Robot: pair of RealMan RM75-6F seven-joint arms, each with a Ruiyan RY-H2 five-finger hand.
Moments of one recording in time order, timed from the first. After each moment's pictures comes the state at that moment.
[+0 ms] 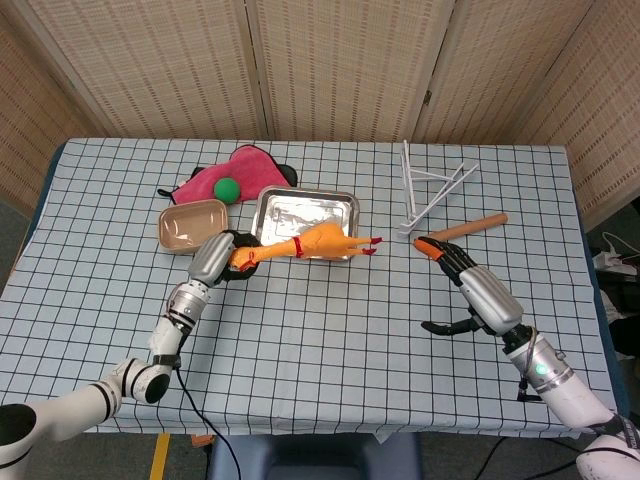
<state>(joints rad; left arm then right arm) -0.85 -1.71 -0.31 -1.03 1.26 0.89 -0.39 0.49 -1.00 0.09 -1.77 -1.60 1.15 0.54</state>
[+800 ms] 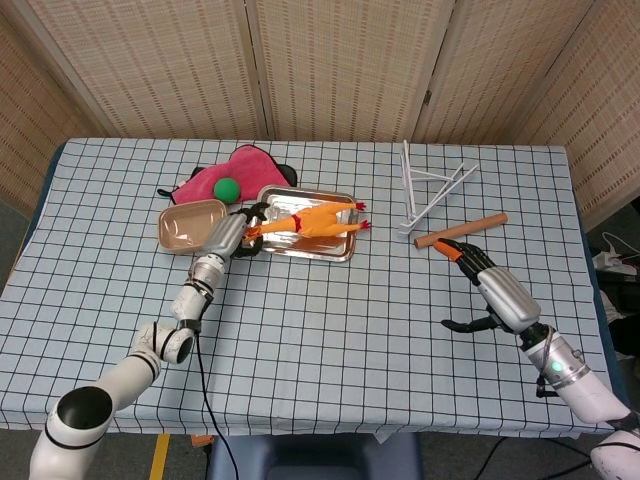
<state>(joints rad) -1.05 -1.93 -0.29 -0.47 1.31 0.68 -0.59 0.48 -1.04 0.05 -1.62 -1.64 1.18 0.63</state>
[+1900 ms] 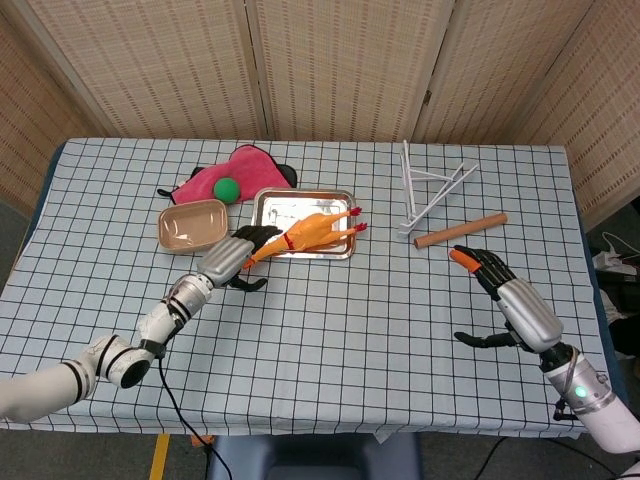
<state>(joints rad) -0.91 -1.42 -0.20 -1.34 1.32 0.74 -0.28 0.39 -0.97 0.01 -1.72 -1.69 1.33 0.54</state>
